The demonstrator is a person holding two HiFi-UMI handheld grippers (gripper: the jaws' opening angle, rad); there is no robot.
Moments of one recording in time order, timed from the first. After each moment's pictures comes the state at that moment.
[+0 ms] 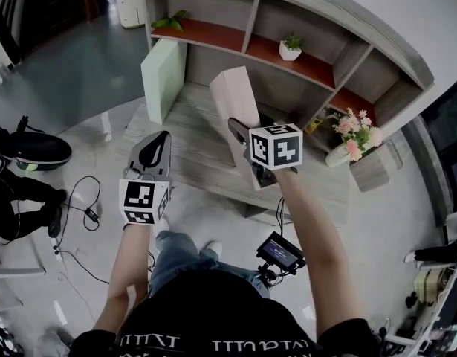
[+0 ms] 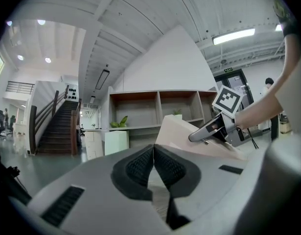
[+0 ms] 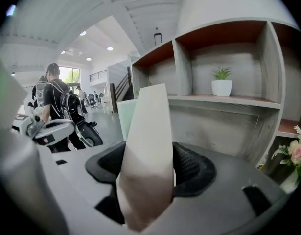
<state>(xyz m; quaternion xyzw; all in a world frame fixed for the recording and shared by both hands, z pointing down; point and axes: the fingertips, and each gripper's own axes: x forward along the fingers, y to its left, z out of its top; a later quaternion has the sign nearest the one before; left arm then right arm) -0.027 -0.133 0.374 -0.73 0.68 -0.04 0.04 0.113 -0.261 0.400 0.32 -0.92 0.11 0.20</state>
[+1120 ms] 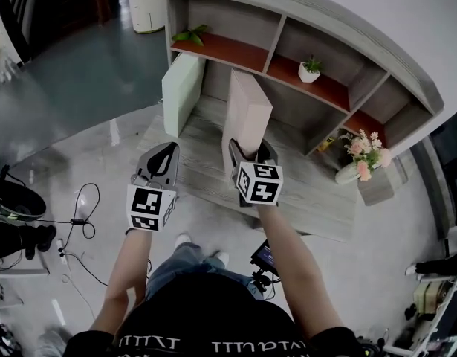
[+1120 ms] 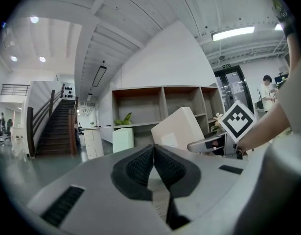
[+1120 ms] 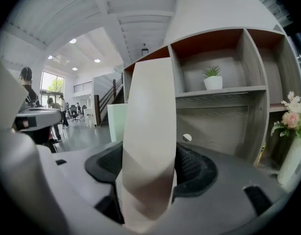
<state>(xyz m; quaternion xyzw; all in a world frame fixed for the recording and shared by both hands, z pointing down) -0.067 -0.141 0.375 -0.74 0.66 -0.08 0.03 0.075 -0.259 0.436 0.43 -0.89 0.10 0.11</state>
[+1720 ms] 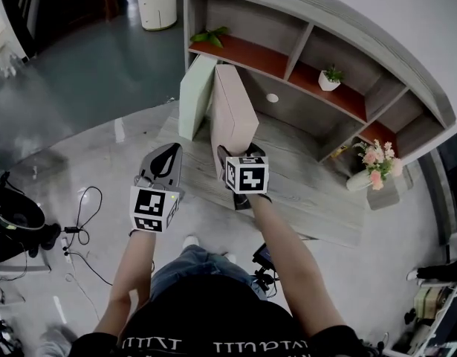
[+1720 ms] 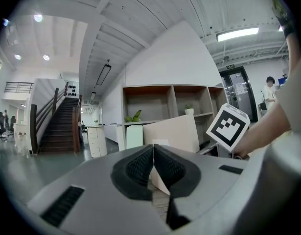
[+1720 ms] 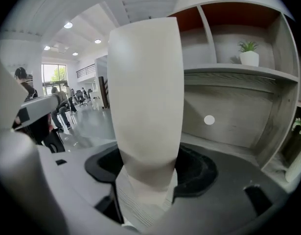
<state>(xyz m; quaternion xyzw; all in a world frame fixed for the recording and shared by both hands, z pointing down) -0.116 -0.146 0.382 -0.73 0.67 -0.07 0.02 -0.014 -0.253 0.481 0.38 -0.88 0.15 0.23</state>
